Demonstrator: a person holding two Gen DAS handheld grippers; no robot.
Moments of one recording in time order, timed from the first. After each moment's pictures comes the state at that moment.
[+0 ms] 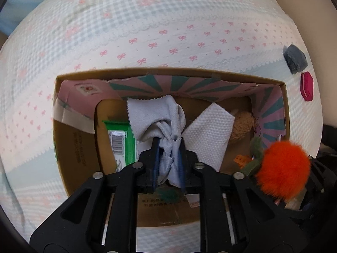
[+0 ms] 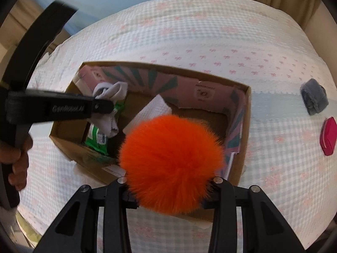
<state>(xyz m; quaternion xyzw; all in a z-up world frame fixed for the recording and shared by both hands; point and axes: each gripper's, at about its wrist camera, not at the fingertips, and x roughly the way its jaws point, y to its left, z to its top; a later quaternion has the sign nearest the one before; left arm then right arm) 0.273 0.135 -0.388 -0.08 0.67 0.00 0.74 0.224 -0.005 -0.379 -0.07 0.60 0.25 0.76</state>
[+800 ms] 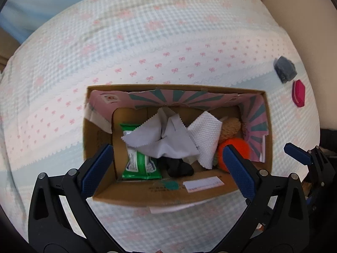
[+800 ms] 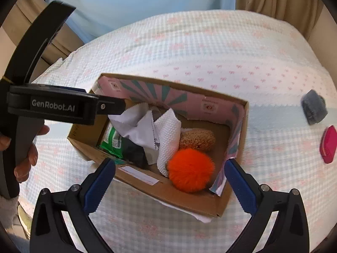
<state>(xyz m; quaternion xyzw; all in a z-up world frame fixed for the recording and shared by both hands) 0.246 0.141 -0.327 -0.07 0.62 0.01 0.78 0.211 -0.014 -0.333 -0.06 0.55 0.28 0.78</state>
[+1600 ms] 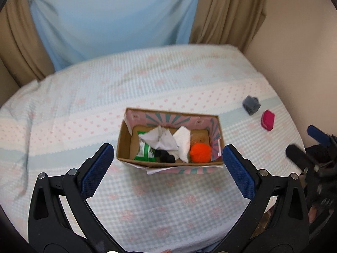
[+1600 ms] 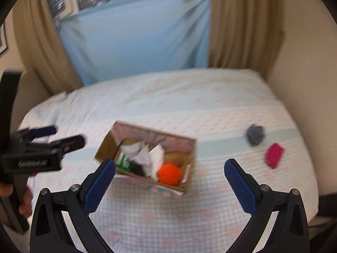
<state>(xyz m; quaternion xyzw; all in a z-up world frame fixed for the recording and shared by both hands) 0.073 0.096 -0.136 -0.07 0.44 0.06 0.89 0.109 -0.099 -0.146 -0.05 0.40 0.19 0.89</state>
